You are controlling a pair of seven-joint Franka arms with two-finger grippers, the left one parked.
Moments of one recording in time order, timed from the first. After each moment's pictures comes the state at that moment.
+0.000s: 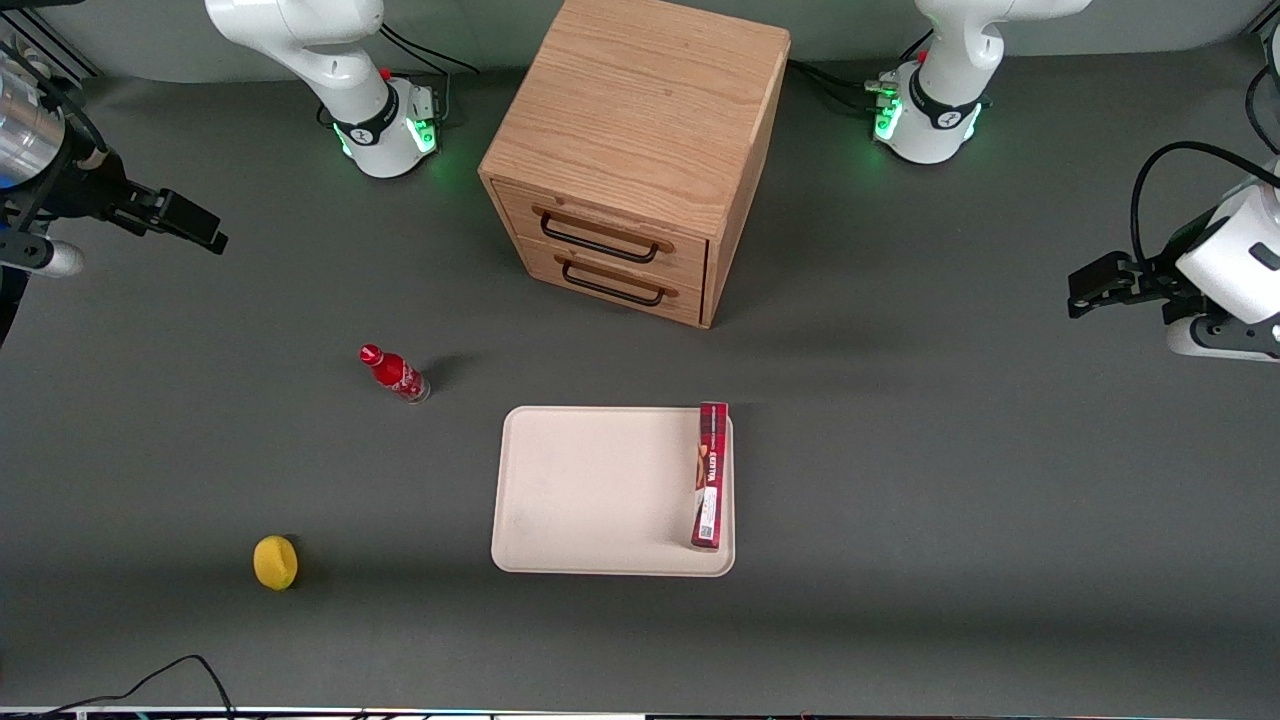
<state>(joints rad) 0.02 -0.09 0.06 -1.63 0.01 1.43 0.36</state>
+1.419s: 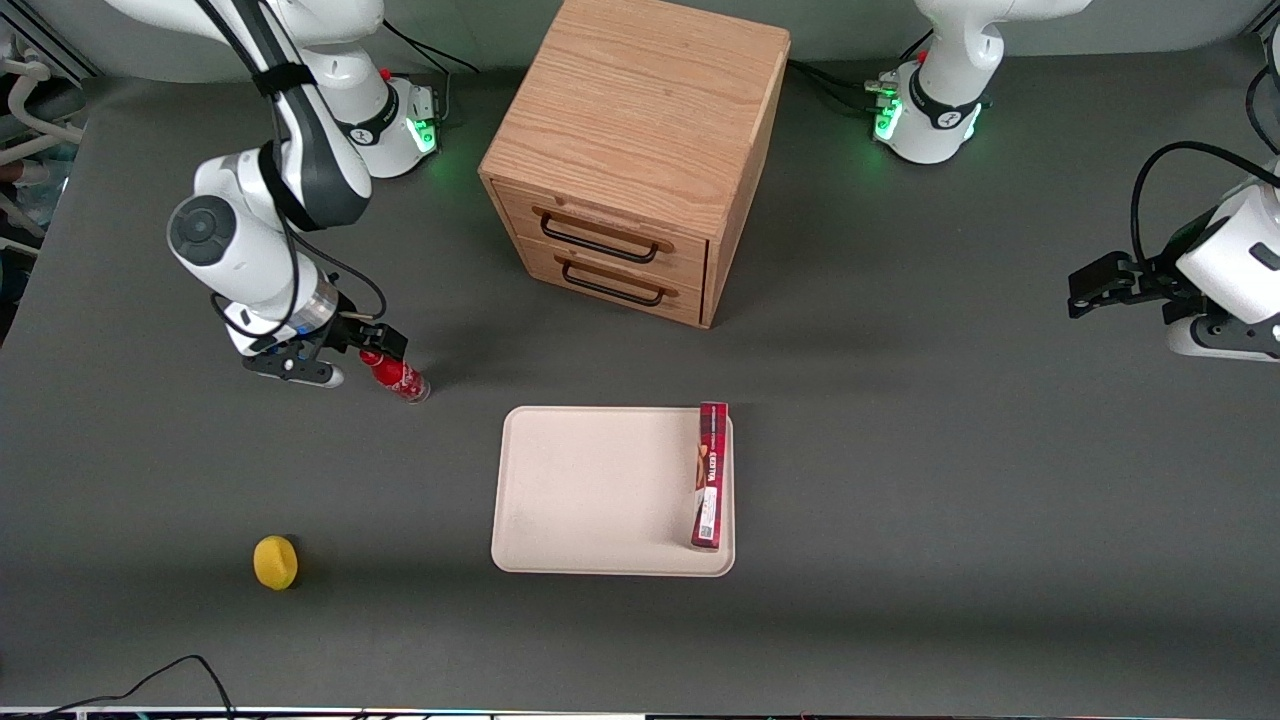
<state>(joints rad) 0.03 0.05 0.17 -2.33 0.01 2.39 0.41</state>
